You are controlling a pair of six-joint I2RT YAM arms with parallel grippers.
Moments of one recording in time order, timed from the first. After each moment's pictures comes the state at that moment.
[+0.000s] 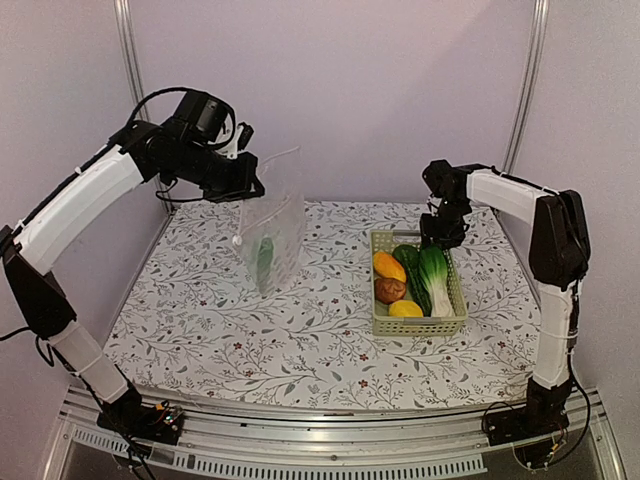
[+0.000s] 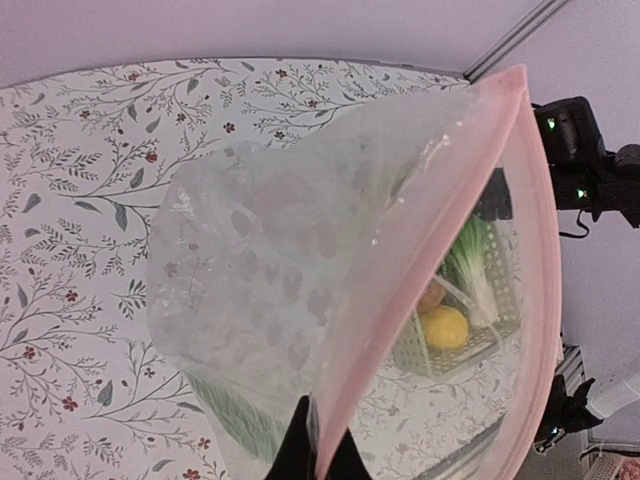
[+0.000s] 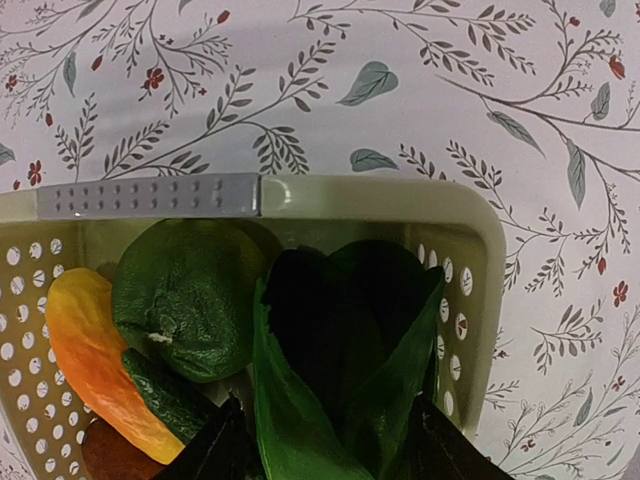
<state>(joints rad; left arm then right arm) -0.63 1.61 1.82 -0.95 0.05 -0.48 0.35 2.09 1.81 -0.99 0.08 0.37</state>
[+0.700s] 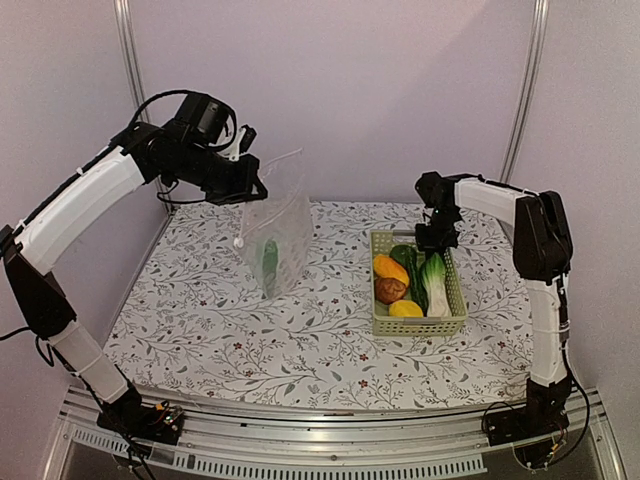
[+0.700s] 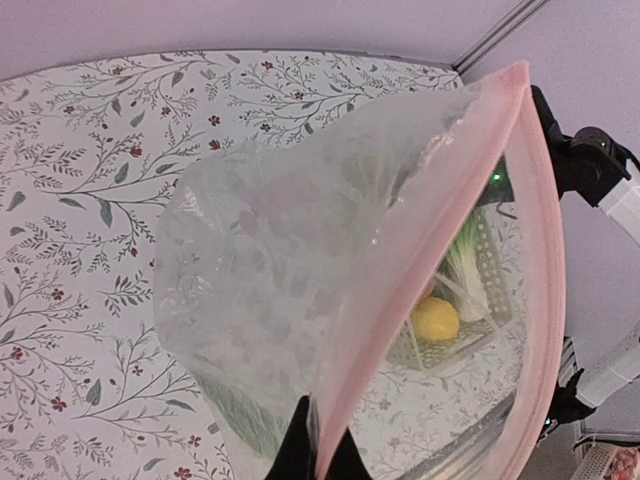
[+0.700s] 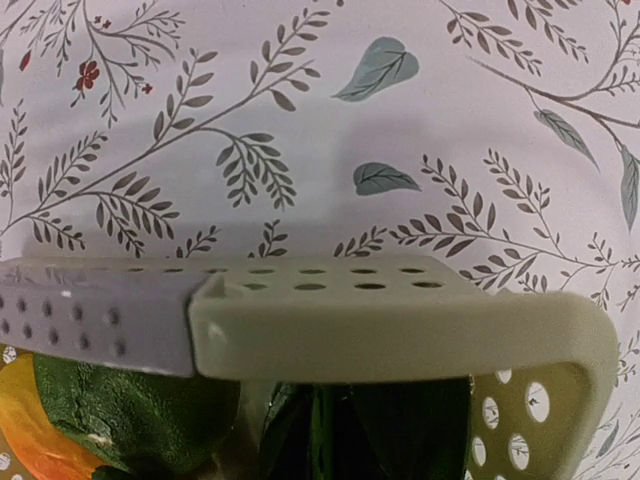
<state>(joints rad) -0.63 1.61 1.80 -0.94 0.10 -0.49 0.34 2.25 1.89 -0.98 0.09 0.38</state>
